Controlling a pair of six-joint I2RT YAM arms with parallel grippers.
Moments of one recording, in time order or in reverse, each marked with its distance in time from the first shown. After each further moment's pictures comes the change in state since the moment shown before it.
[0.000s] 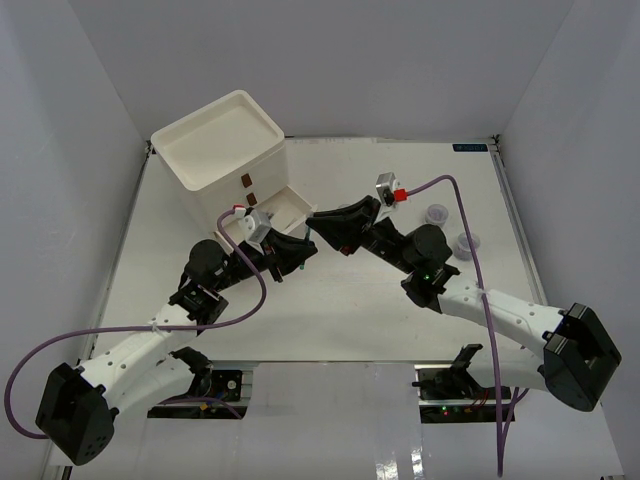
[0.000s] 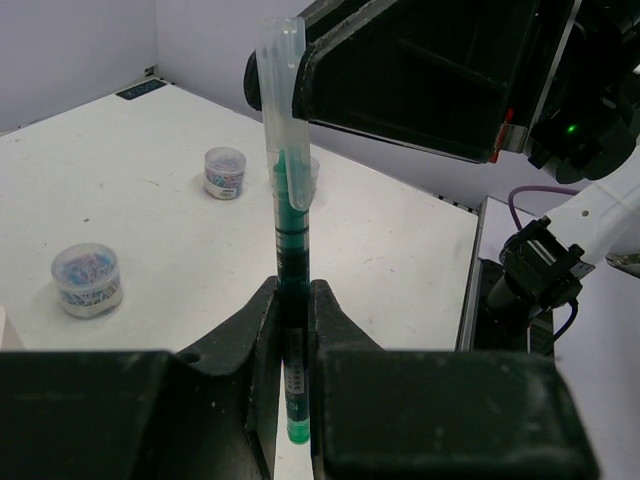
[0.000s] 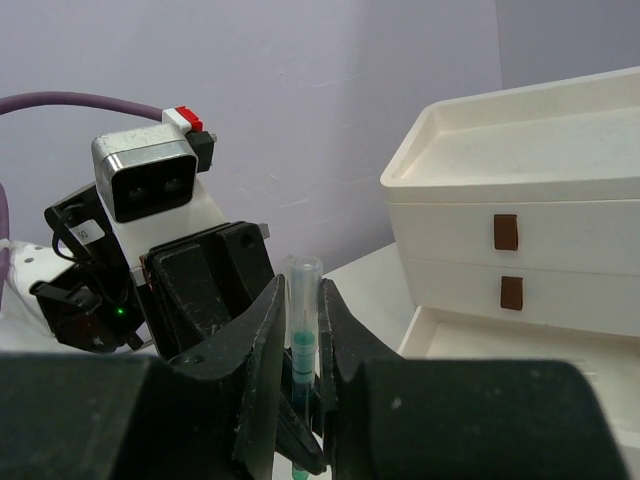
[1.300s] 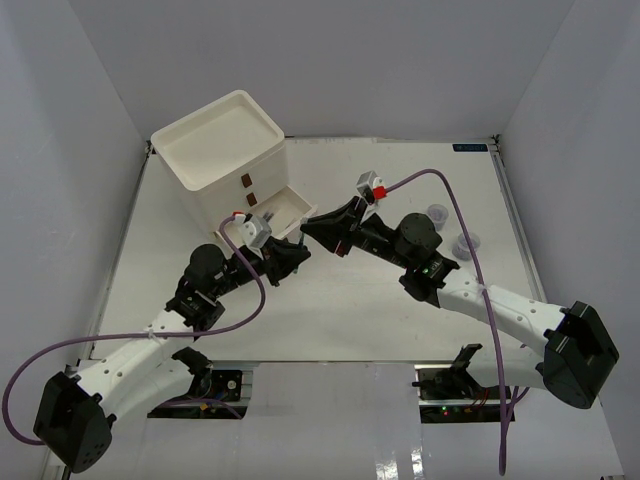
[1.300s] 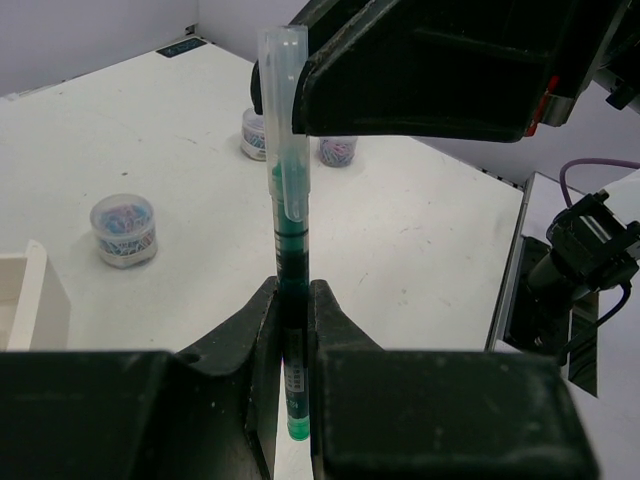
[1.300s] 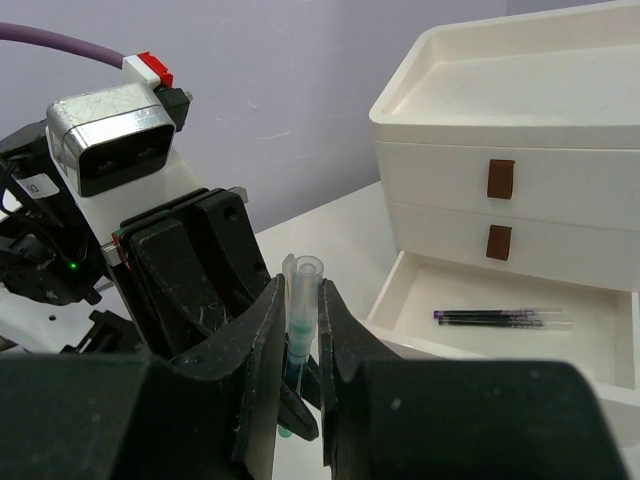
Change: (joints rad) left arm 0.004 -0.057 -0.038 -0.104 -0.069 0.066; right arm 0.006 0.021 0.074 -0.229 -0.059 -0.107
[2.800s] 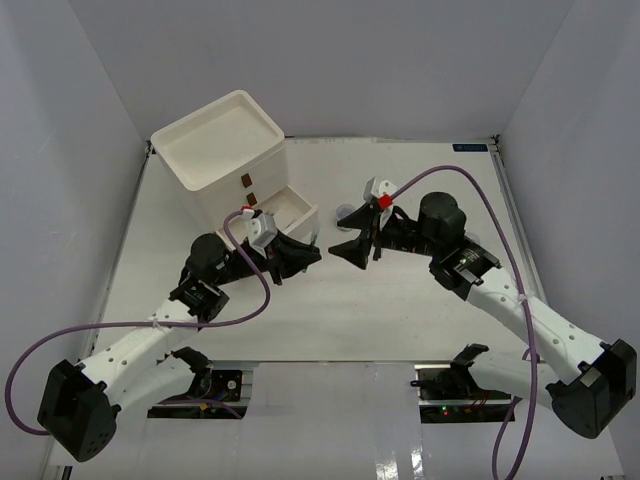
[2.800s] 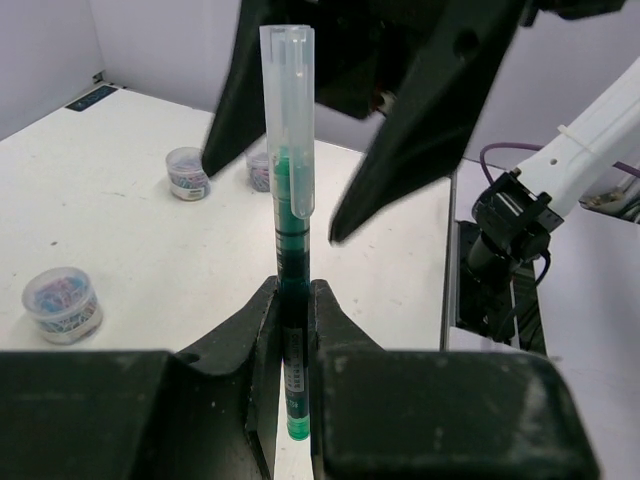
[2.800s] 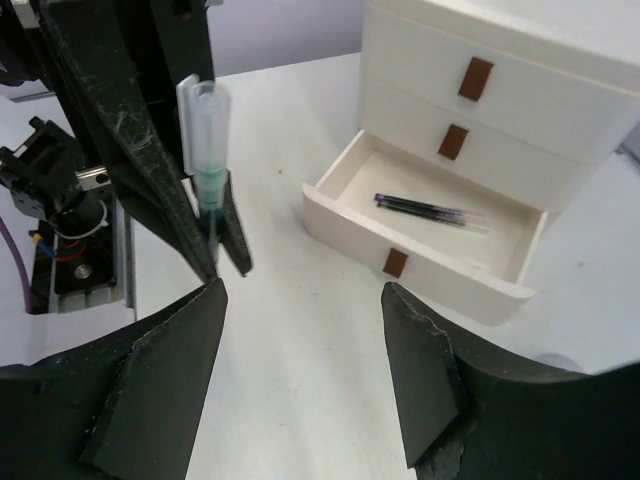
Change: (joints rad) left arm 0.000 0.082 0.079 0.072 0.219 0.013; right arm -0.134 -0.157 0.112 -0.609 -0.246 -0.388
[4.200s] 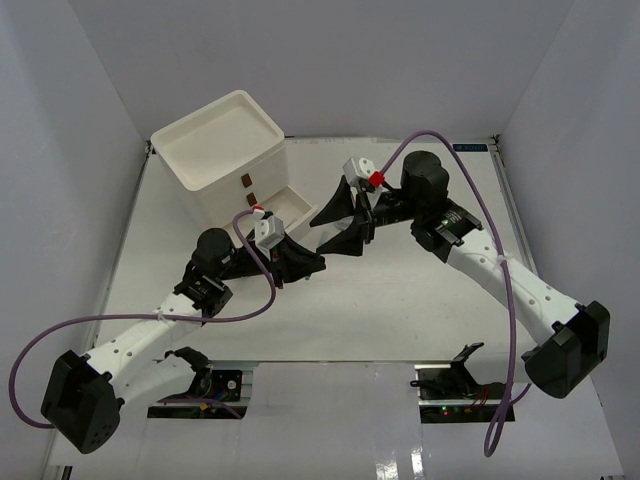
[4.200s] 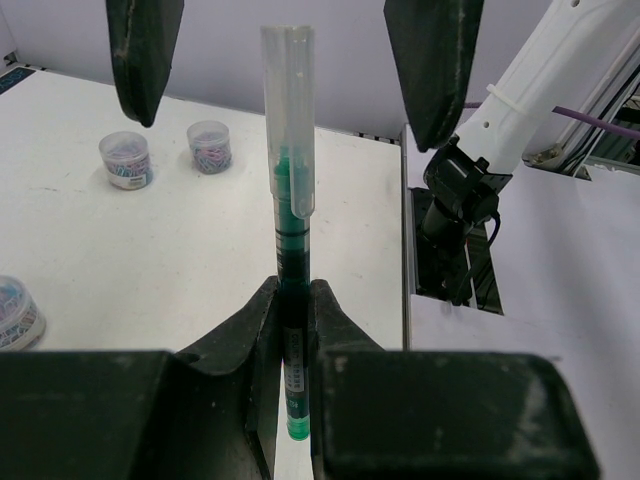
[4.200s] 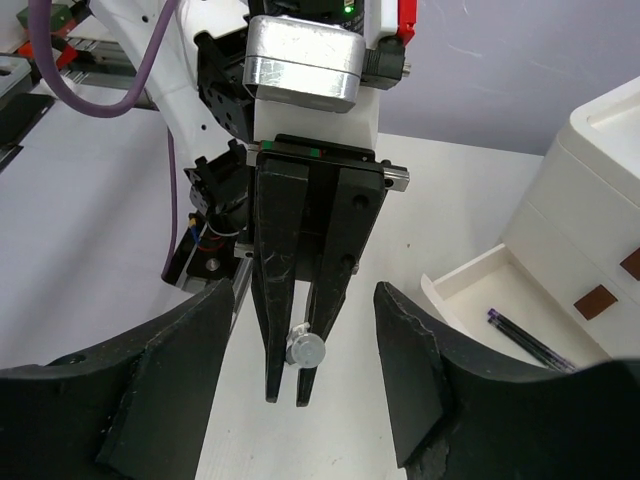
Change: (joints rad) left arm 0.000 0.058 0.029 -0.019 0.156 0.007; right arm -0.058 0.238 0.320 -0.024 -0.557 -0.033
